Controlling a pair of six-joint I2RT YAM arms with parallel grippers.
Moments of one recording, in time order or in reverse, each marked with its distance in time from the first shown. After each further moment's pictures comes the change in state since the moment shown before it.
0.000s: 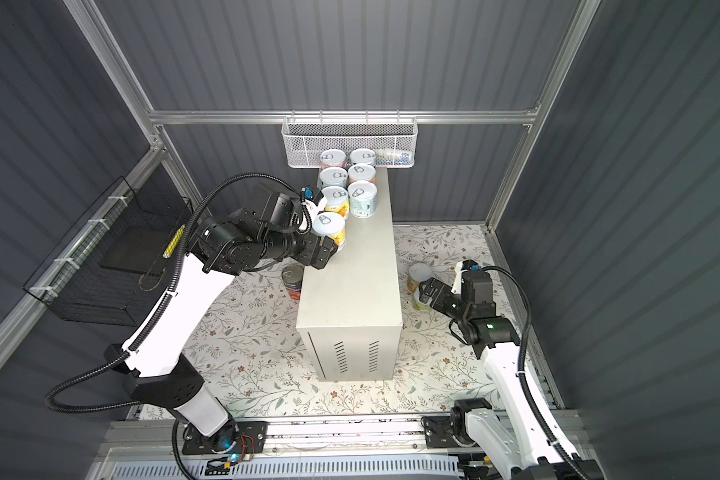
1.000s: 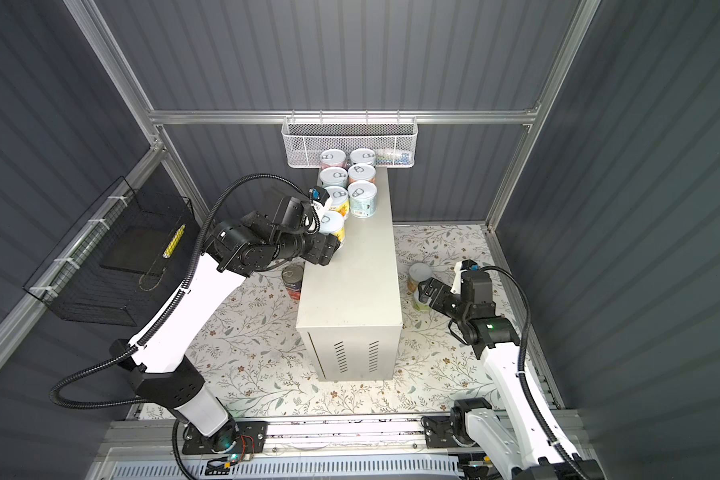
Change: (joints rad) left arm -0.004 0.014 -0.067 0.107 -0.066 -0.003; right arm 0.007 0.002 0.001 0.000 -0.003 0.007
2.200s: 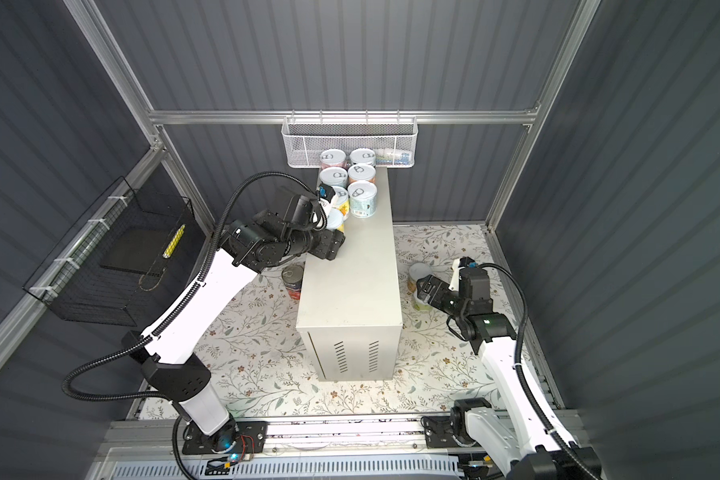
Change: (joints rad) left arm 0.019 0.049 -0.008 0.082 -0.018 0.014; right arm 0.001 0.044 0.000 0.052 -0.011 0.001
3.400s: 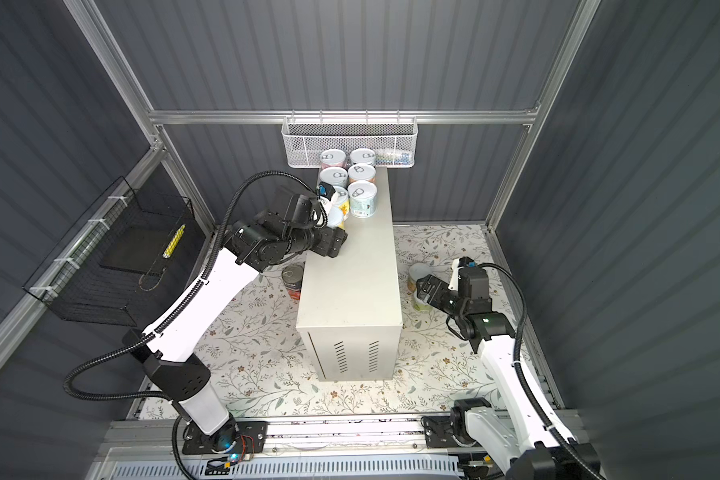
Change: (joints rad) left arm 0.008 -0.011 -0.055 0.082 0.031 0.006; right arm 0.000 0.013 -0.004 0.008 0.000 0.000
